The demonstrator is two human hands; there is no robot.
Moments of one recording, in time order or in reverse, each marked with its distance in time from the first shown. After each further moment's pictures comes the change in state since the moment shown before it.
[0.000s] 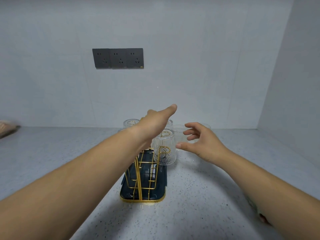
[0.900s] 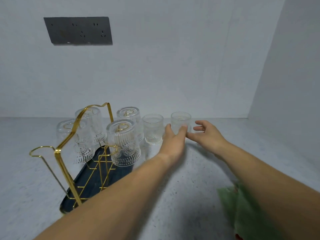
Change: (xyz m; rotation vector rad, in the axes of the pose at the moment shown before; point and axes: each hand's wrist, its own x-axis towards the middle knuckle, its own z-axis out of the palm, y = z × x) left_hand 0.097 -0.087 0.184 -0.070 0.012 0.008; right_hand 0.068 0.156 -0.056 0.091 0.049 0.316
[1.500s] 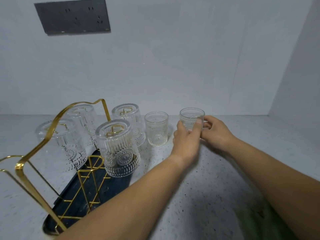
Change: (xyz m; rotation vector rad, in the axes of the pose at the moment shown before) left_hand 0.050 -0.022 0.027 -0.050 0.050 0.072; right_hand 0.048 0.013 0.008 0.113 -0.080 -0.082
